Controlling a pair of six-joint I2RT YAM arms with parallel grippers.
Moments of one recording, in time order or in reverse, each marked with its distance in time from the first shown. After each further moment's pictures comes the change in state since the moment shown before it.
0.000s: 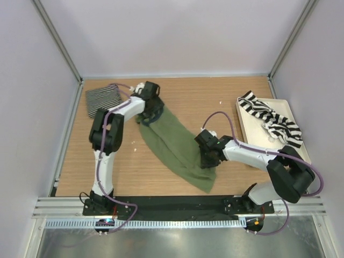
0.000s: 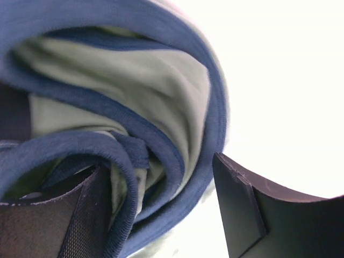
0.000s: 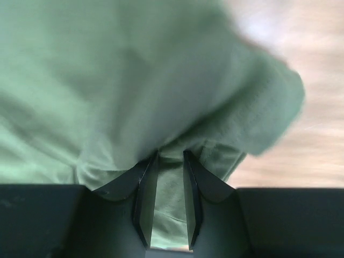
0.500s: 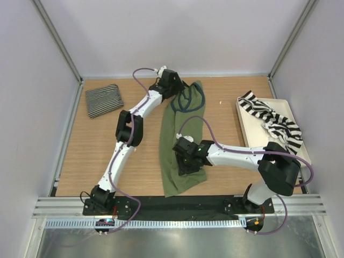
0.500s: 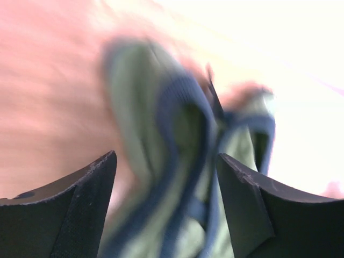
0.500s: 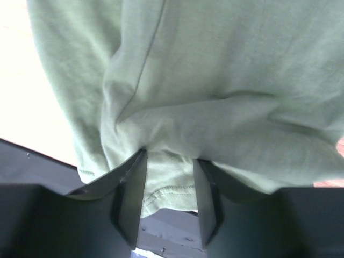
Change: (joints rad) left arm -0.104 0.610 0.943 0.019 0.116 0.149; right arm 0.319 0.116 0.174 0.018 -0.090 0.163
